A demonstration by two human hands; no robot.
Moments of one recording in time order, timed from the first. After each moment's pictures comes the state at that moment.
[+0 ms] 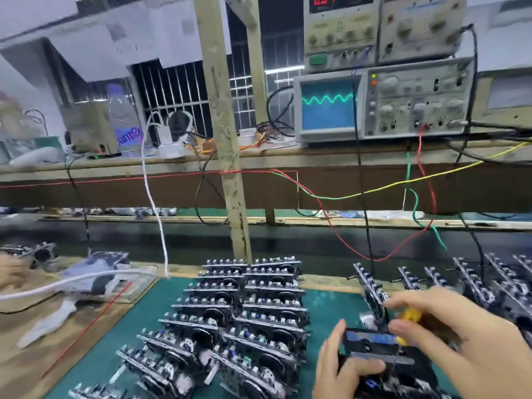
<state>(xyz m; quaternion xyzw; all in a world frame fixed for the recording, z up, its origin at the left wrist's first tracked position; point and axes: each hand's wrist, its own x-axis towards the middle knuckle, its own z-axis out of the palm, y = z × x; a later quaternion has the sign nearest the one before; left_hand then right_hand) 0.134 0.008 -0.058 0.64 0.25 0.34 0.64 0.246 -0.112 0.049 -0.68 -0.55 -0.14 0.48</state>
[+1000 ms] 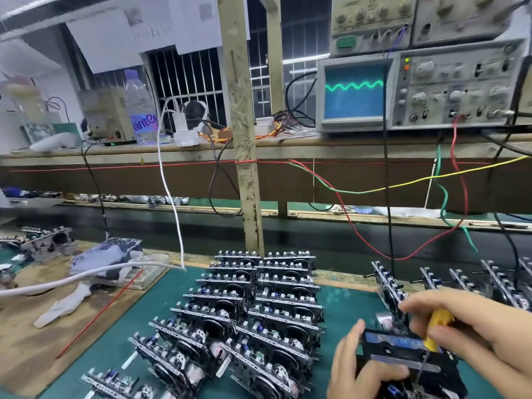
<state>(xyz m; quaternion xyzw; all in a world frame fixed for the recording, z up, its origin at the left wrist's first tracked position) 0.150 0.005 -0.044 0.61 0.33 0.33 0.65 0.263 -0.110 0.066 -0.71 -0.62 -0.09 0.33</state>
